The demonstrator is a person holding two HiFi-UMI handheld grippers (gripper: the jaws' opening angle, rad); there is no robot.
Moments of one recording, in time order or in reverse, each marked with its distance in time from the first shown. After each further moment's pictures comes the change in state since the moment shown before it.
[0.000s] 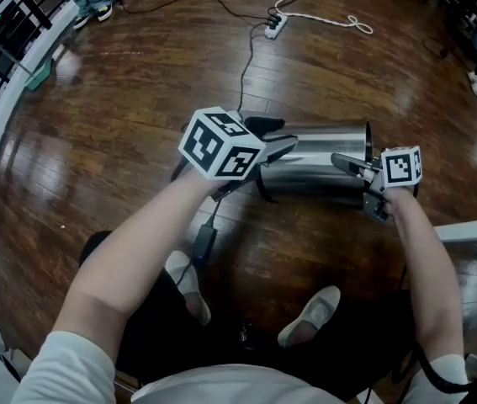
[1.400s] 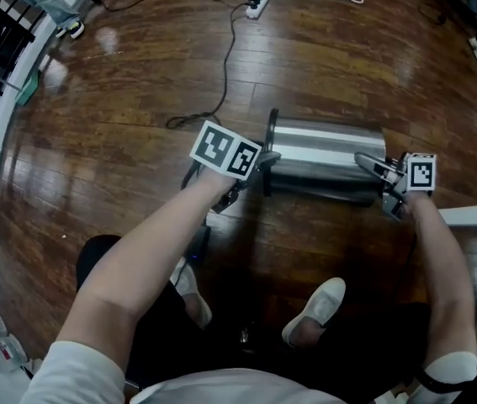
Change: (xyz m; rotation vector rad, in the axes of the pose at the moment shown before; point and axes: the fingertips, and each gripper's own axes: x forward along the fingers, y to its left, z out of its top) left arm 0.070 0.035 -0.138 -0.328 0.338 0.097; right arm -0.071 -0.078 -0.042 0.061 -0.165 0.085
